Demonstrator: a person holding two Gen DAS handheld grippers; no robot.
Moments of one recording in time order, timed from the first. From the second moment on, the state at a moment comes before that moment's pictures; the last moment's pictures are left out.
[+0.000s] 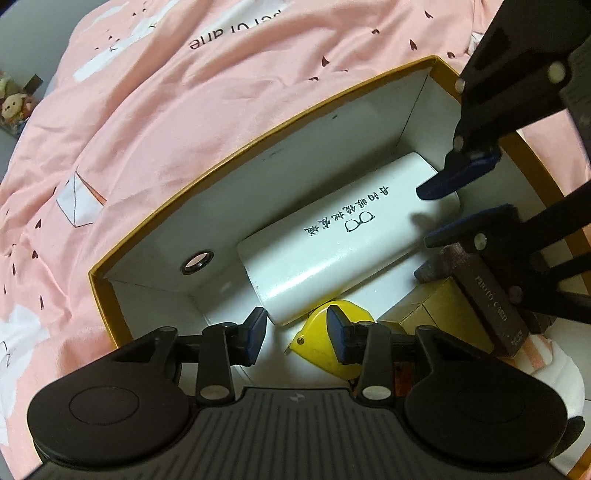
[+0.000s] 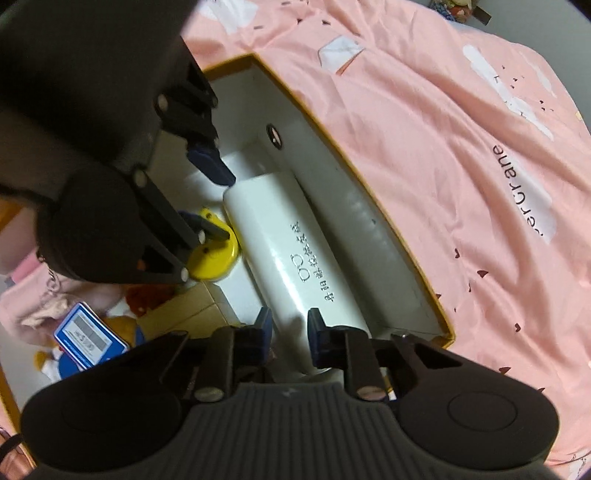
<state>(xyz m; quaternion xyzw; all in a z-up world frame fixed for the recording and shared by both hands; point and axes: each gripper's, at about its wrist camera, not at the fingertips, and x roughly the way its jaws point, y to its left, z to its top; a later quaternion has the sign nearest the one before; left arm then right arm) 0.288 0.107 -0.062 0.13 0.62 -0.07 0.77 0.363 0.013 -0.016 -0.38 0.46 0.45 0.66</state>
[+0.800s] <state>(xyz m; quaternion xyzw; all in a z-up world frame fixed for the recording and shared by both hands) 0.260 0.103 -0.061 0.17 0.58 -0.10 0.79 0.371 0.027 -0.048 -0.34 0.51 0.41 0.67</state>
